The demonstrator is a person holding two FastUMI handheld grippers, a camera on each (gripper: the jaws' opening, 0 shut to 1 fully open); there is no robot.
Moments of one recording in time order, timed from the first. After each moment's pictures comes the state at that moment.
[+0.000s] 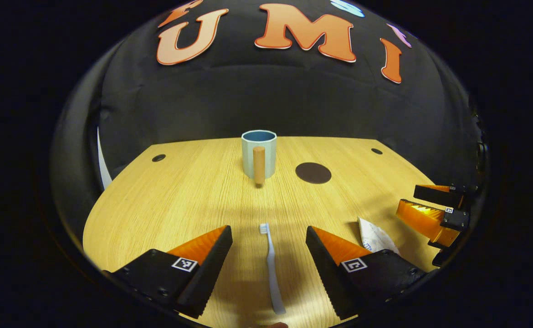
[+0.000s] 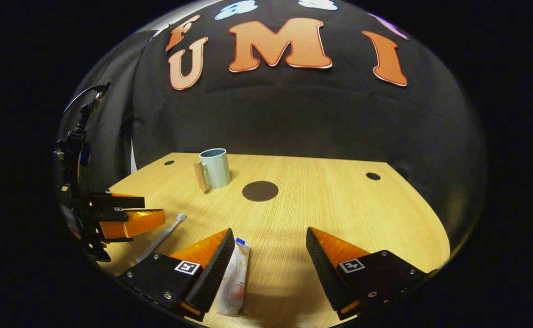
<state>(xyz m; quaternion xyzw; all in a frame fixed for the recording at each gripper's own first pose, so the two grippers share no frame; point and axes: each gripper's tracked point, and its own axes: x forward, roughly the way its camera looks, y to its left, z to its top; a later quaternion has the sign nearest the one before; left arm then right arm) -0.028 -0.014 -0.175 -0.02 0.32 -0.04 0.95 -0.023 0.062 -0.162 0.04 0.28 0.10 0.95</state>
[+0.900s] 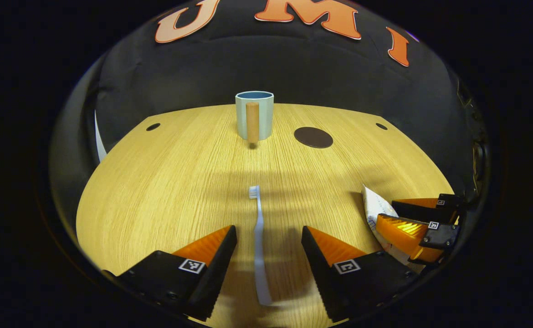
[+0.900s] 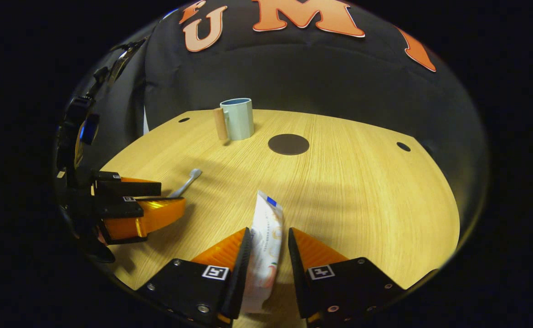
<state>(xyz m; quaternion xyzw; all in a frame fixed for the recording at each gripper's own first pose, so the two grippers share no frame) -0.056 -0.032 -0.219 -0.03 0.40 -0.04 0.91 -0.058 0.112 -0.214 0.01 0.39 0.16 0.91</state>
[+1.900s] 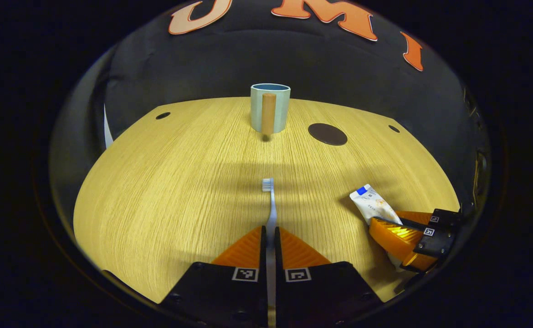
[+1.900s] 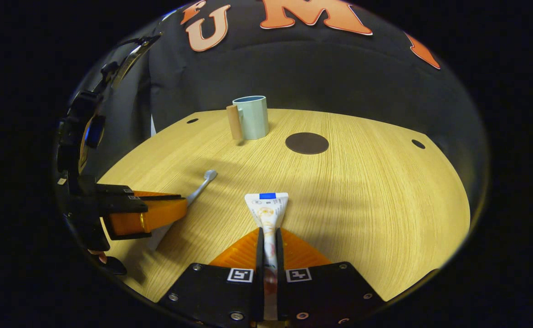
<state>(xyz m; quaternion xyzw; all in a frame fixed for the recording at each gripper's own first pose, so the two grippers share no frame) -0.058 -0.023 -0.226 -0.04 0.41 0.00 0.91 -0.054 0.137 -0.217 0.02 0.38 0.18 0.91</state>
